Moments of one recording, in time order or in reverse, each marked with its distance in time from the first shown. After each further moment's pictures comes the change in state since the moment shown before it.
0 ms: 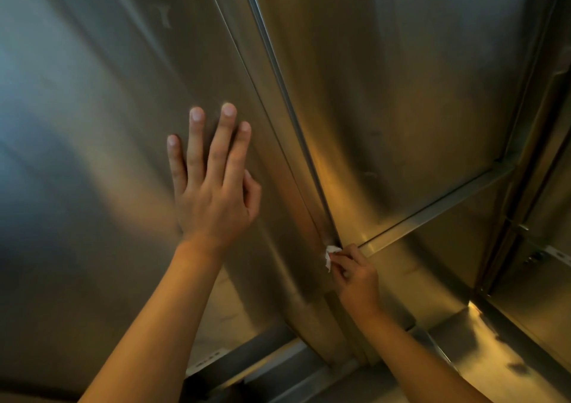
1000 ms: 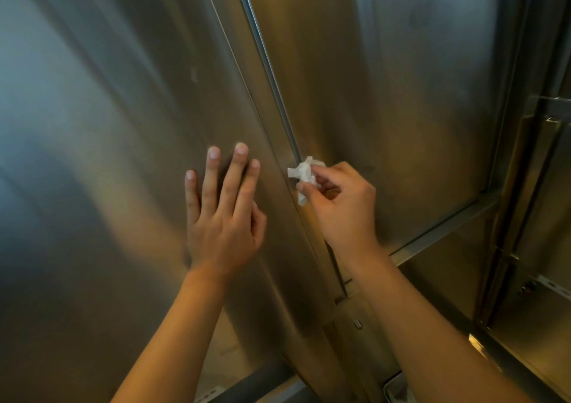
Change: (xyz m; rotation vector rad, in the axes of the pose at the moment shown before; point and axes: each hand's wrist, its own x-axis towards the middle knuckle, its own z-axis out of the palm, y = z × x) left_hand -0.001 -0.002 -0.001 -0.045 -0.028 -0.001; right_hand 0.153 -0.194 -0.082 0.170 0.204 -0.051
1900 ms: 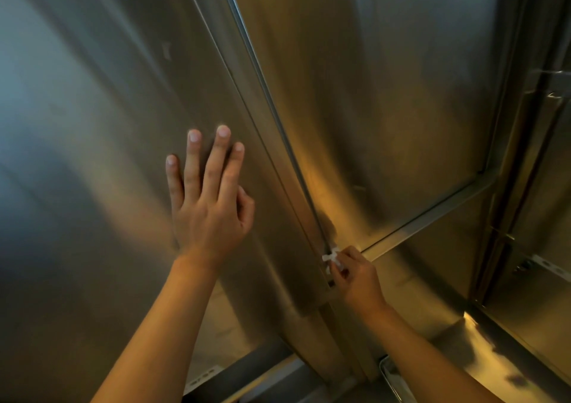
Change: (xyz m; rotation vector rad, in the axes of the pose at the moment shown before) left_hand 0.000 0.002 0.001 0.044 0.042 -0.003; right_hand -0.143 0.187 -0.007 -0.200 -0.283 0.103
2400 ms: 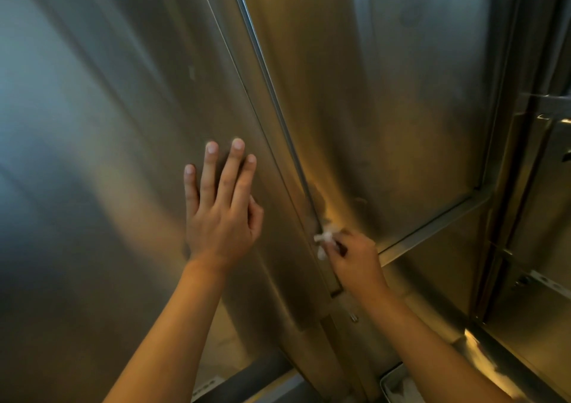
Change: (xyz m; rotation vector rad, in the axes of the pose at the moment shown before) left_hand 0.000 -0.002 -0.003 -0.033 -0.070 0.003; right_hand 0.048 -0.085 -0.044 -0.021 0.011 -0.033
